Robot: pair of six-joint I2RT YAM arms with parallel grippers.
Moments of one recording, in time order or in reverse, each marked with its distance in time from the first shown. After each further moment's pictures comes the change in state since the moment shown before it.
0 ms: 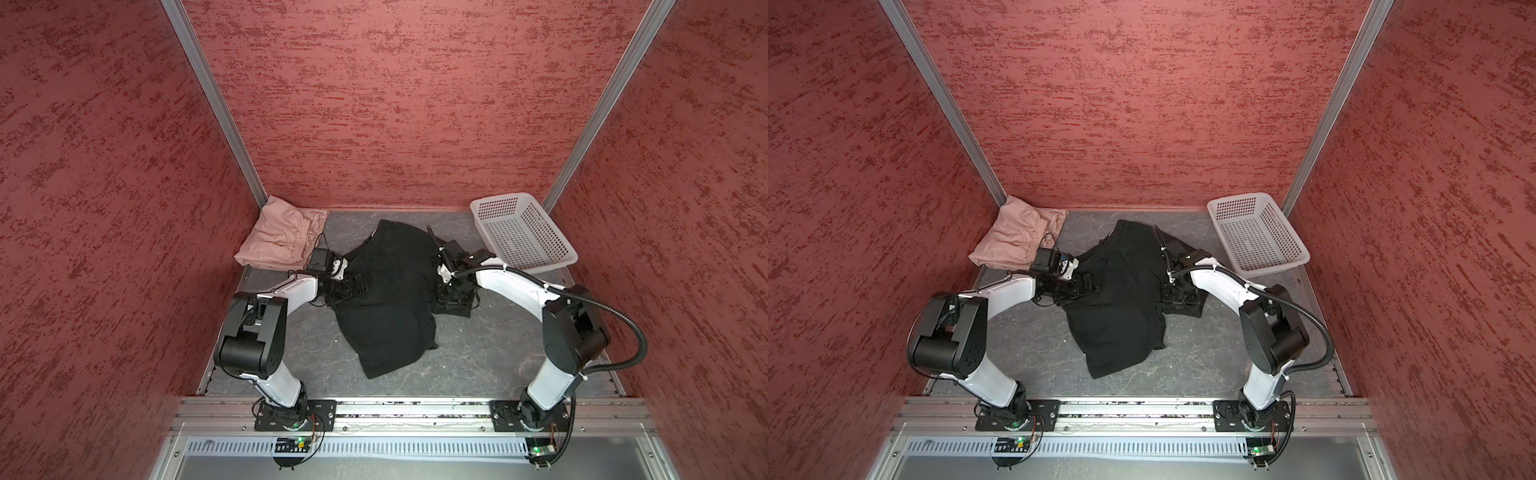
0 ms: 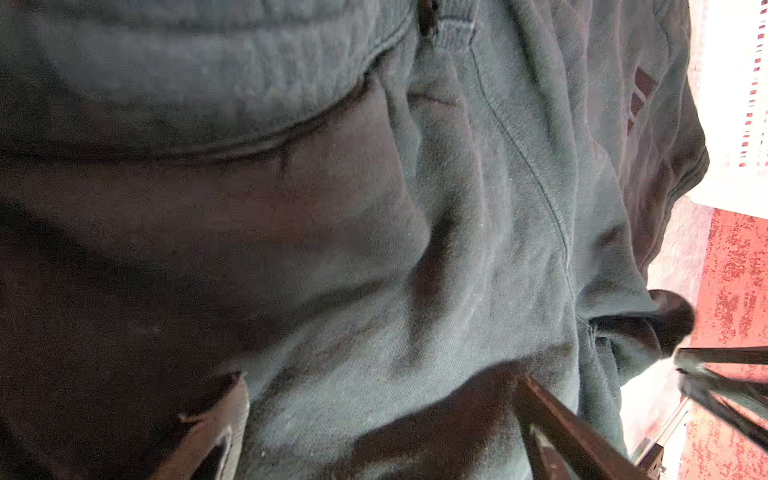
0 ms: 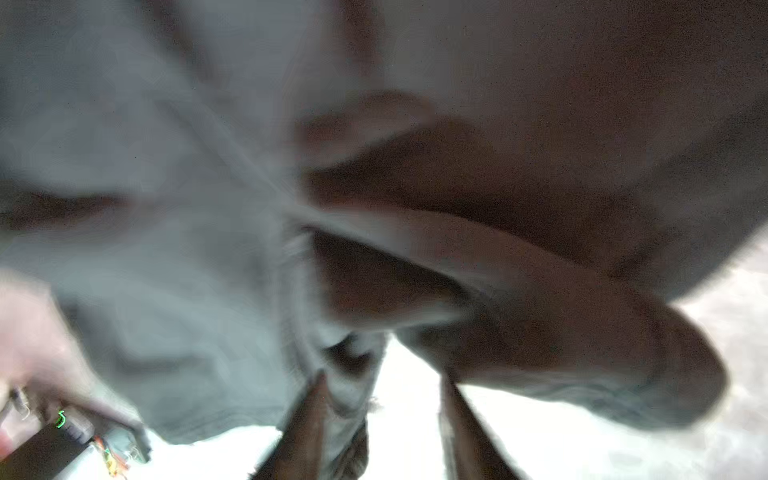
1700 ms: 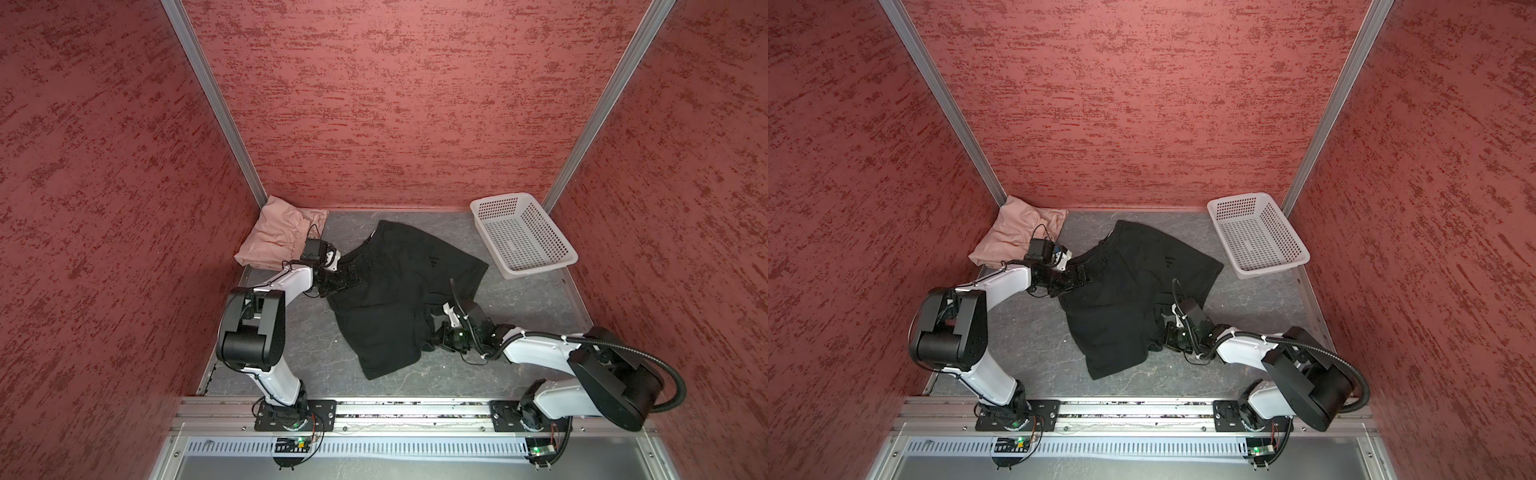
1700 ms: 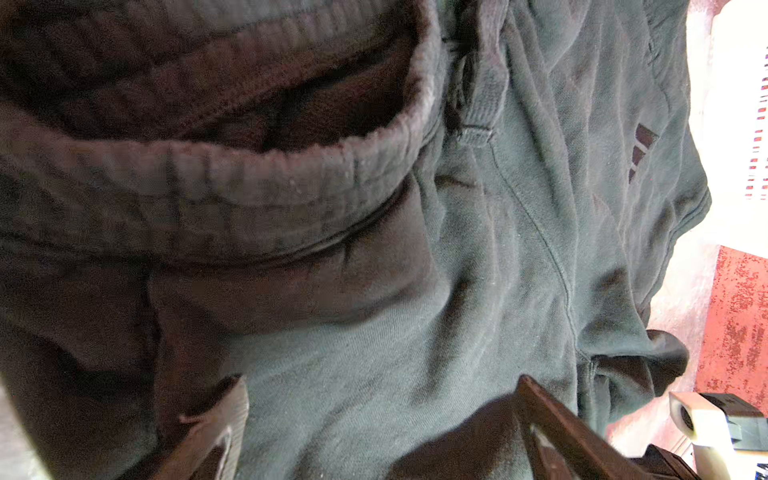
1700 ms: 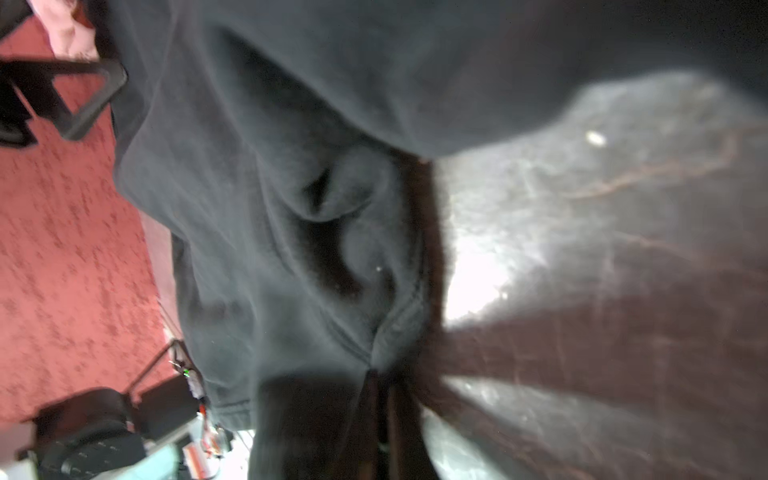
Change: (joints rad) left arm 0.064 0.044 0.113 -0.073 -0.016 0.035; right arm 0.172 -0.325 -0.830 0.940 -0.094 0.490
